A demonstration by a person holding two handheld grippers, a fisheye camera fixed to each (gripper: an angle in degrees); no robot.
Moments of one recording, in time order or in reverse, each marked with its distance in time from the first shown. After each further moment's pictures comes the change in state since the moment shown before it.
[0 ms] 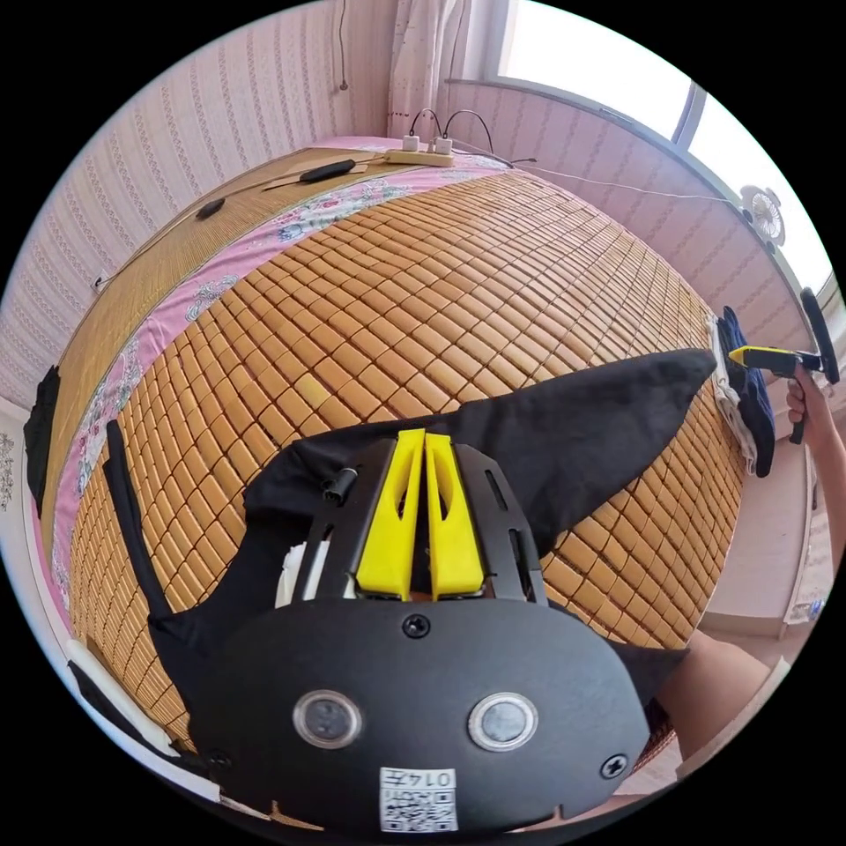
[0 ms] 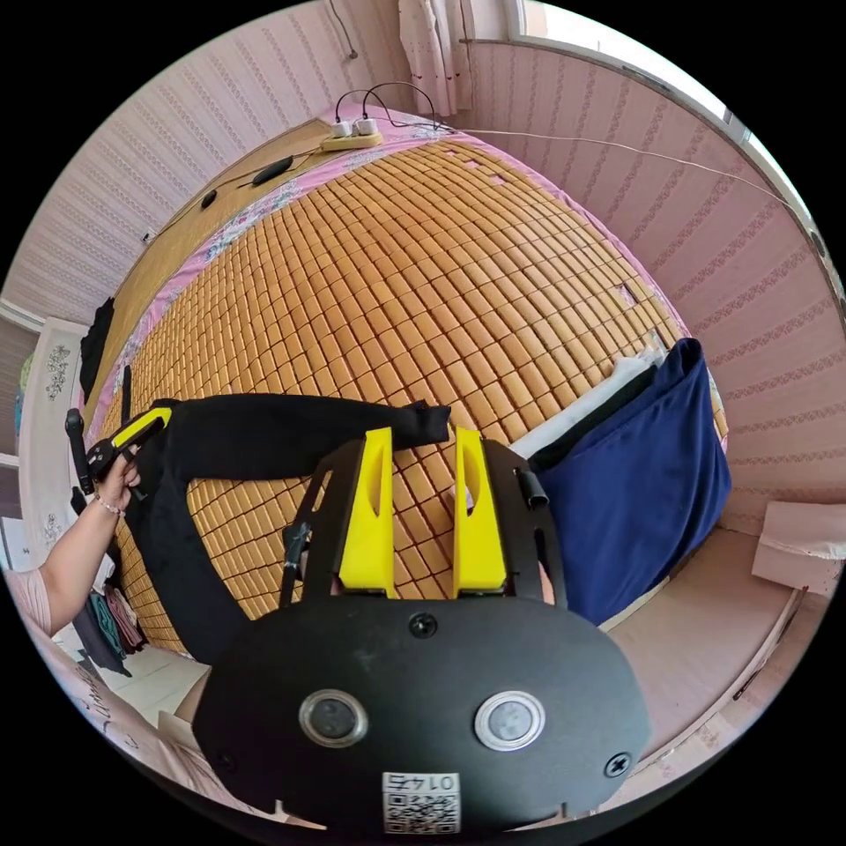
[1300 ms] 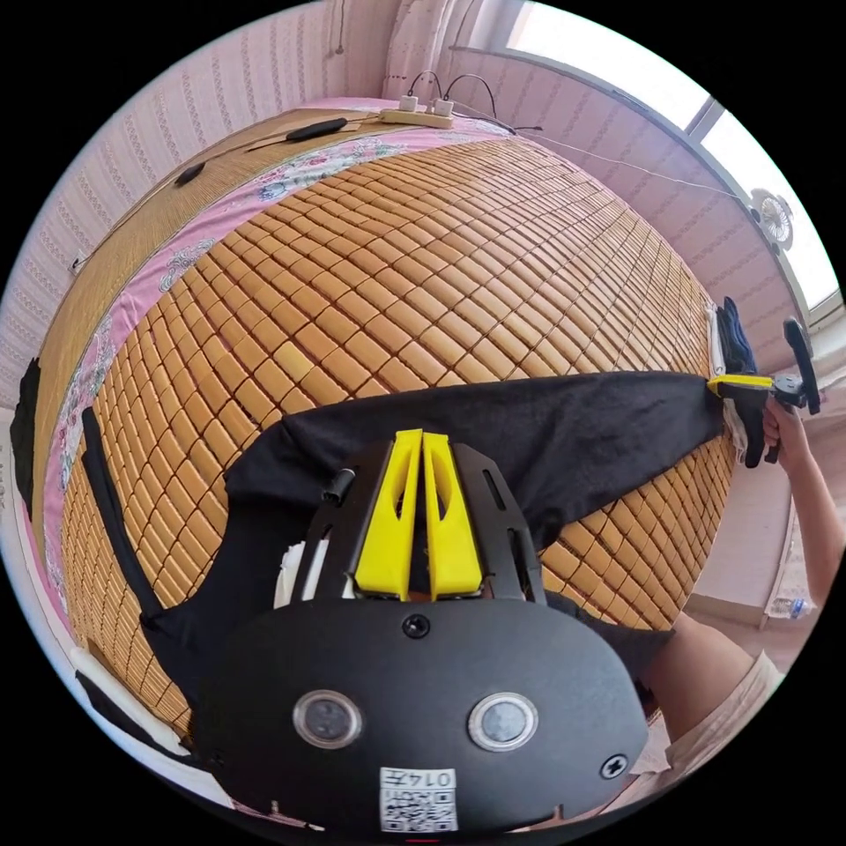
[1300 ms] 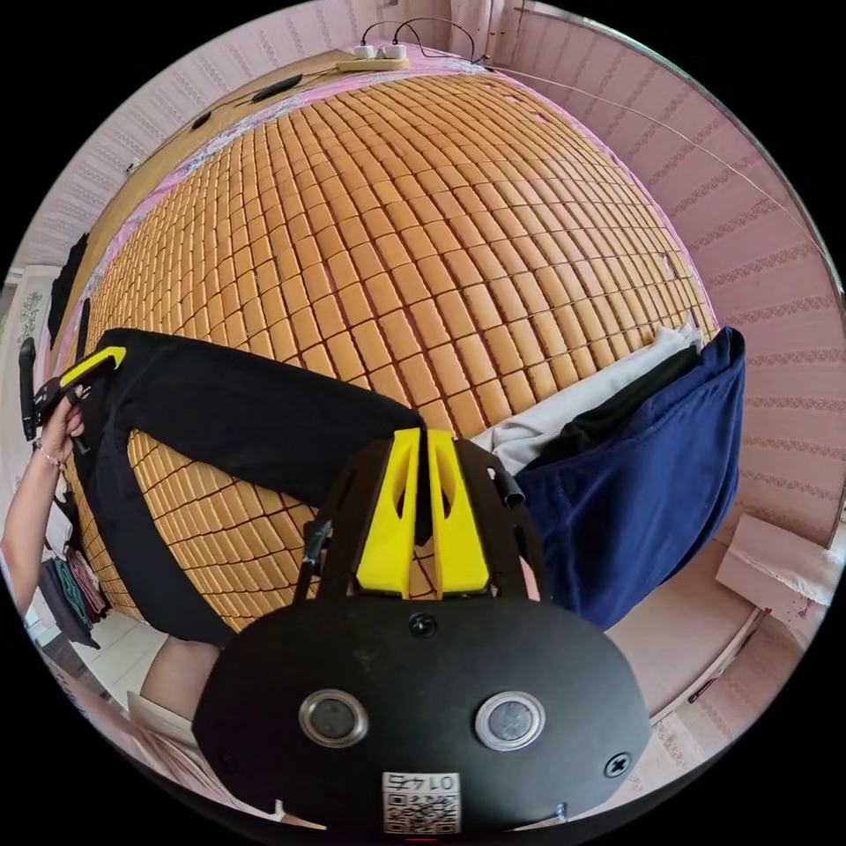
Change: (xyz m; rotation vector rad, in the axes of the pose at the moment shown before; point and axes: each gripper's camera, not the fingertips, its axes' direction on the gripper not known) left arm -0.009 -0.001 0.018 -0.120 0.066 0.033; right arm -0.091 -0.038 0.055 -0.195 0.154 -0.107
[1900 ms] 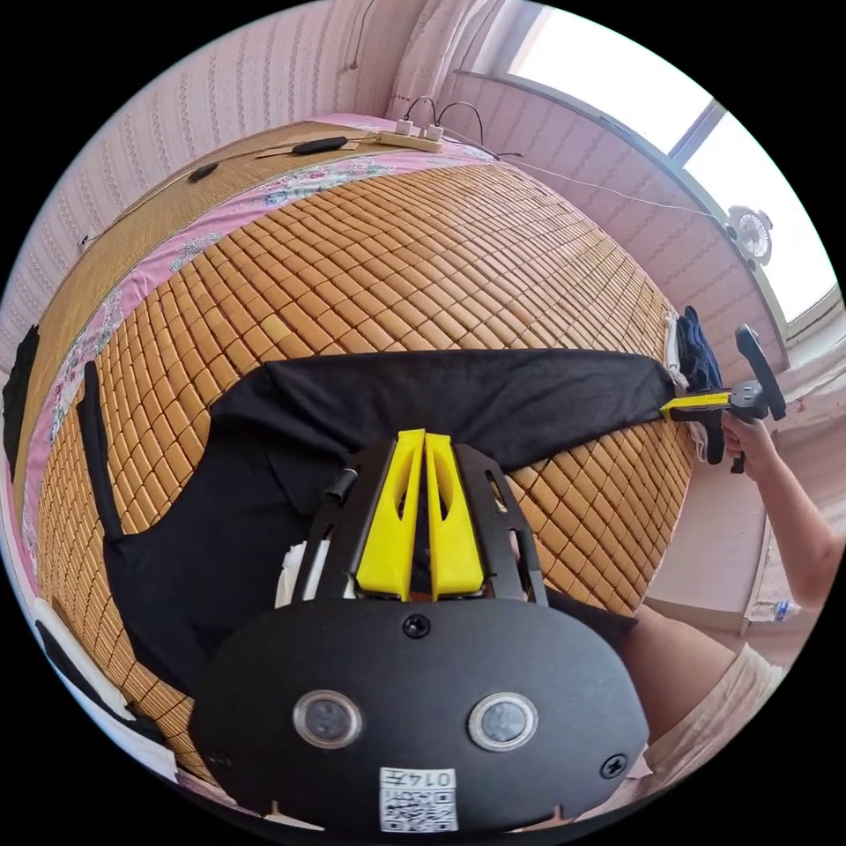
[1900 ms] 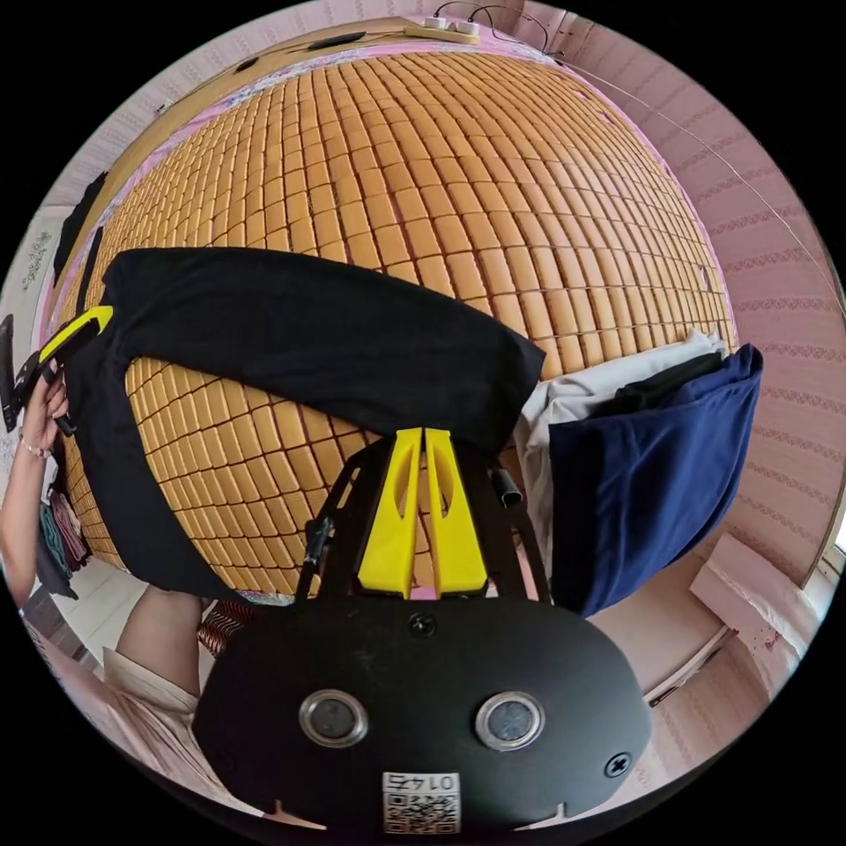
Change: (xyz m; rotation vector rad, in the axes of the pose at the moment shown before) left arm 0.028 0.099 -0.035 0.049 0.077 -0.077; right arm -0.106 -0.022 0.016 -0.095 0.020 -0.110
